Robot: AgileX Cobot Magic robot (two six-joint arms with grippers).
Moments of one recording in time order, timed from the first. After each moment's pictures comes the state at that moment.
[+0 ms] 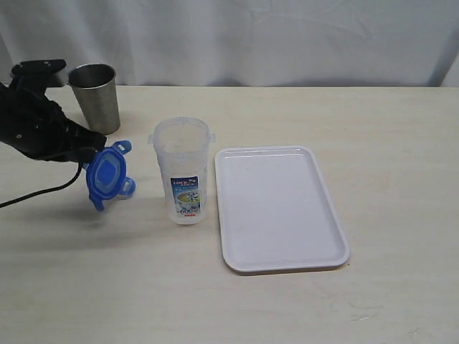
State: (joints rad) left arm -0.13 1.68 -1.00 -0.58 0.56 0.59; right arm 0.03 0.01 0.00 -0.09 0.35 0.00
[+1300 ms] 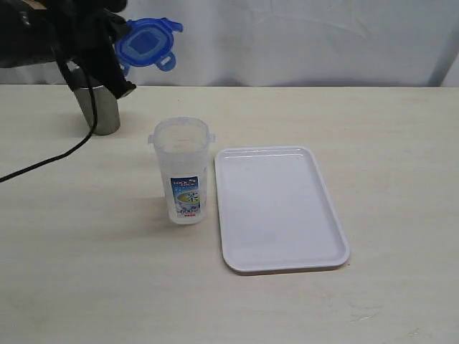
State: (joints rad) left arm -0.39 1.55 -1.06 -0.51 -0.03 1.30; right arm 0.03 0.01 0.00 -0.09 0.35 0.00
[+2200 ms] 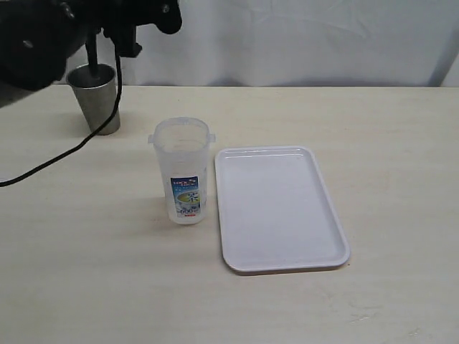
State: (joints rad) left arm -0.59 1.58 -1.06 -0.62 -0.60 2.00; right arm 0.03 0.01 0.00 -0.09 0.35 0.00
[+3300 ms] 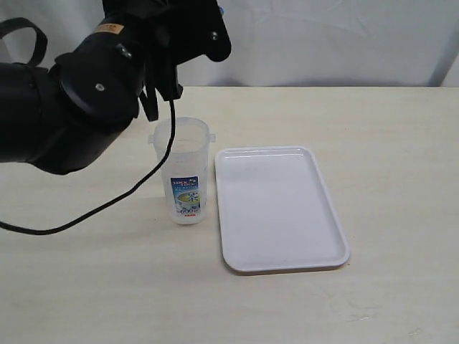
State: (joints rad) left arm -0.82 1.63 -1.04 -1.06 -0.80 2.11; right arm 0.03 0.01 0.00 -0.09 0.35 0.00
